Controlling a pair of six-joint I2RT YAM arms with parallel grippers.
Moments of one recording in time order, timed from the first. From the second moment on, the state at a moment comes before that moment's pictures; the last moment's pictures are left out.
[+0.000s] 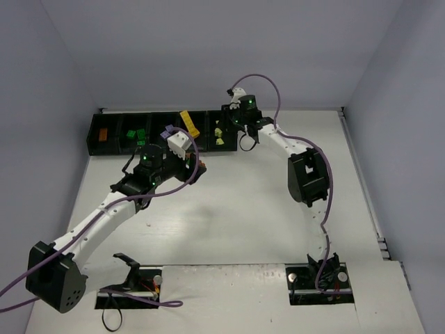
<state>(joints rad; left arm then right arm) -0.47 1.14 0.87 -0.06 0.29 -0.04 0.43 2.24 1.84 -0.10 -0.24 0.22</state>
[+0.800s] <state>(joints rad) -0.47 1.13 0.84 -0.09 0.32 0.05 0.43 2.30 1.93 -0.10 -0.30 0.16</state>
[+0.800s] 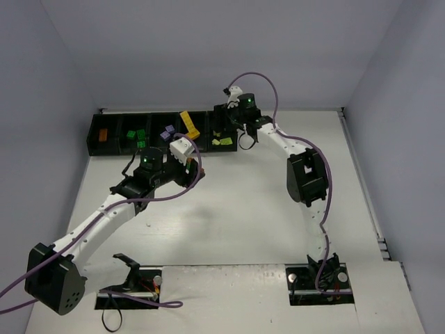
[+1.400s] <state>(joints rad) -0.47 1.16 0.88 -0.09 0.38 0.34 0.48 1.73 1.51 -0.11 -0.77 0.34</state>
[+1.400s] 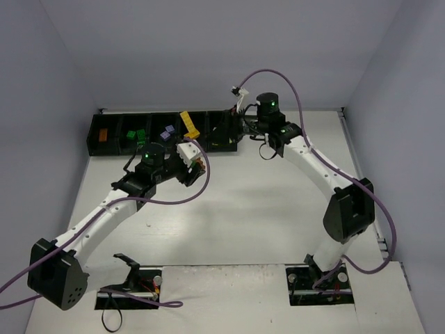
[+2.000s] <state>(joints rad) -0.47 1.22 0.94 -0.09 0.40 0.38 0.59 1.69 1.38 -0.13 -0.78 0.37</state>
